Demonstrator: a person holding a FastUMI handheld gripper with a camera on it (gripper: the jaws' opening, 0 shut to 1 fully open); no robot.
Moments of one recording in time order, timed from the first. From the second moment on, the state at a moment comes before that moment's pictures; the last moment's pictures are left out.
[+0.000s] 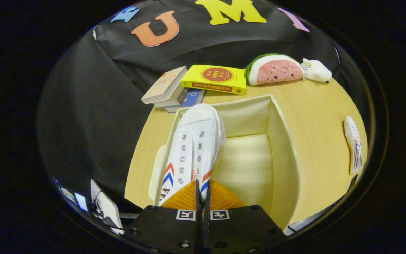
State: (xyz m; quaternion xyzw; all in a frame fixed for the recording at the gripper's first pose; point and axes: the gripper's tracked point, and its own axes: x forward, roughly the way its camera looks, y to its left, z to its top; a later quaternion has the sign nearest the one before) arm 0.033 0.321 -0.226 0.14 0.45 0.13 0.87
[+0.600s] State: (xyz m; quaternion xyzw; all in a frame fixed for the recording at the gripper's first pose) arm 0.042 0.285 -0.177 0.12 0.38 0.15 0.90
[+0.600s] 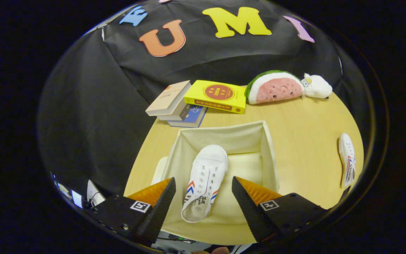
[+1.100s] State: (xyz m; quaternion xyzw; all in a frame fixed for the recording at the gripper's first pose) arm 0.019 0.139 -0.110 0.05 0.27 0.11 0.96
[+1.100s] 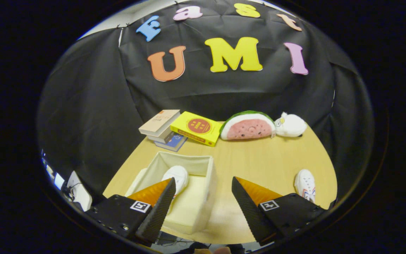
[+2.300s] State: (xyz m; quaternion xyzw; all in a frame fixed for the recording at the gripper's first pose) arm 0.024 -0.199 -0.307 0.08 0.41 0.00 0.91
